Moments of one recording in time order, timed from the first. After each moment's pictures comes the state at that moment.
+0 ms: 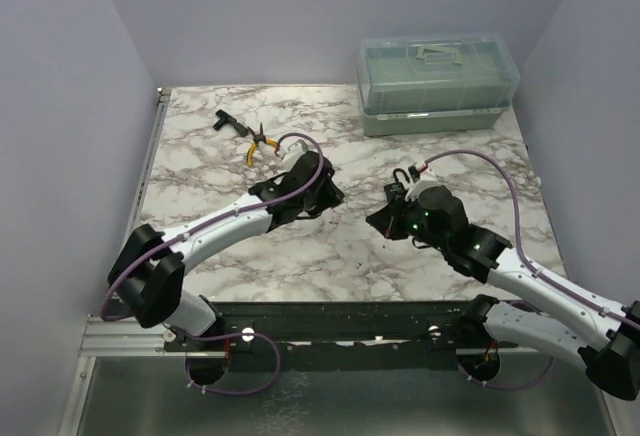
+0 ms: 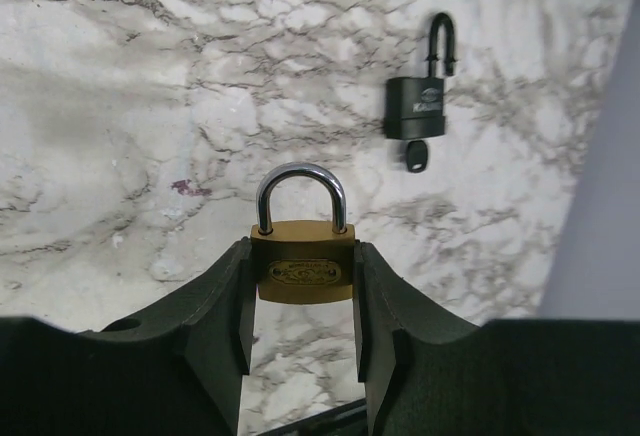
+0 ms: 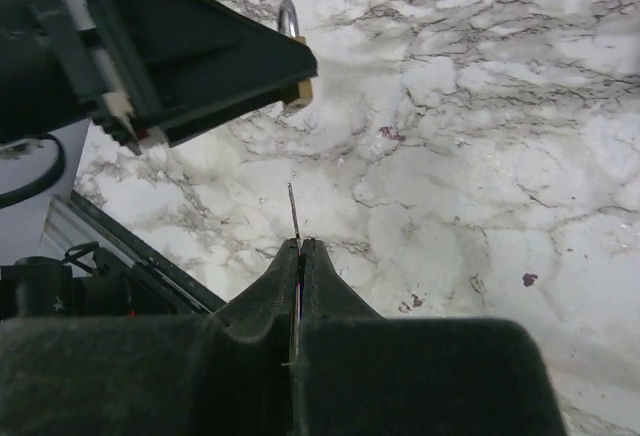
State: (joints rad) left arm -0.80 1.50 1.06 -0.34 -0.20 -1.11; right arm 0.79 0.89 0.65 -0.20 0.07 0.68
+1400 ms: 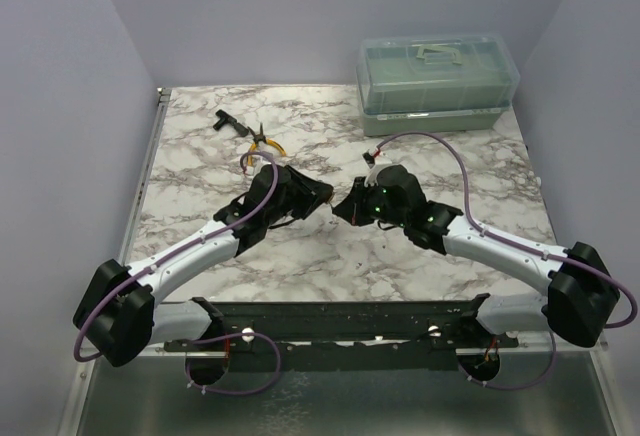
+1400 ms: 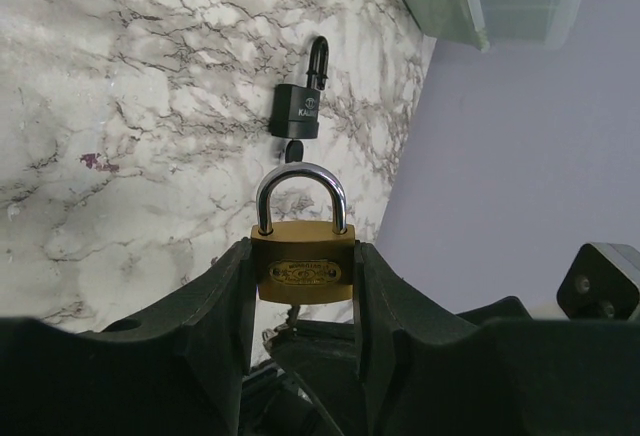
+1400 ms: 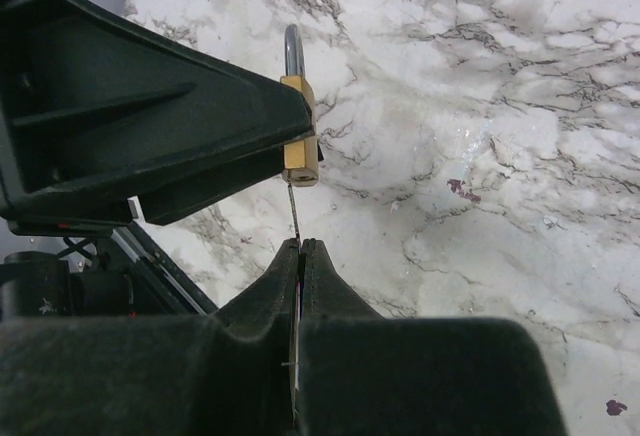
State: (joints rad) left arm -0.68 1.21 0.73 0.01 -0.04 -1.42; right arm 0.82 1.29 0.81 0.01 -0.07 0.61
